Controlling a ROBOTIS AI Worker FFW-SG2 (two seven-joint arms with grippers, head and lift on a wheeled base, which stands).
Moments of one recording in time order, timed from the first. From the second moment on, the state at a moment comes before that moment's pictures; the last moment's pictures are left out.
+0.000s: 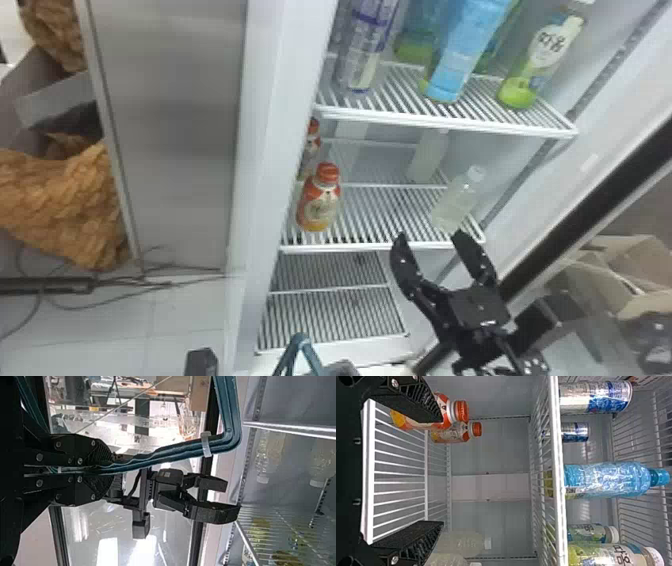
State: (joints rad) left arm 0.01 0.26 -0.64 -1.42 1.49 0.94 -0.72; right arm 0.66 -0.10 -0.21 -2.15 -0.25 -0.13 0.18
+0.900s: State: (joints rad) left arm 0.01 0.26 -0.64 -1.42 1.49 0.94 -0.72; right arm 0.66 -0.10 -0.21 -2.15 -0.25 -0.13 0.18
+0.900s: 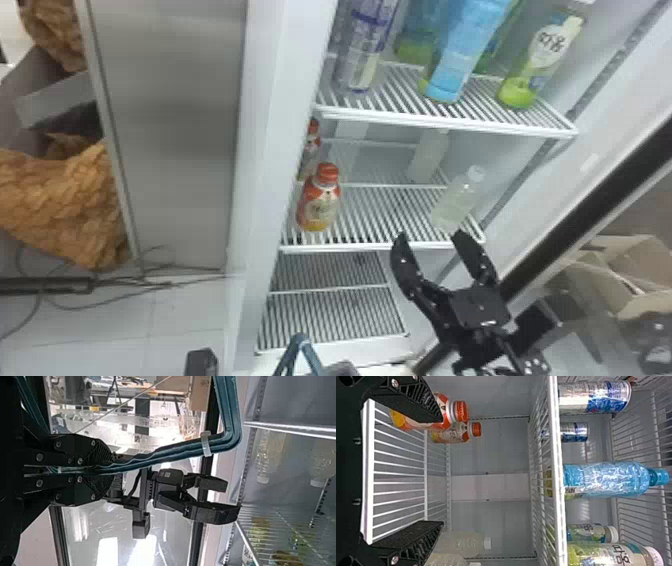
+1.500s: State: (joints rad) left arm 0.01 0.26 -0.64 -1.42 1.49 0.94 -0.72; right arm 0.67 -0.10 -0.21 -2.15 -0.25 -0.13 0.18
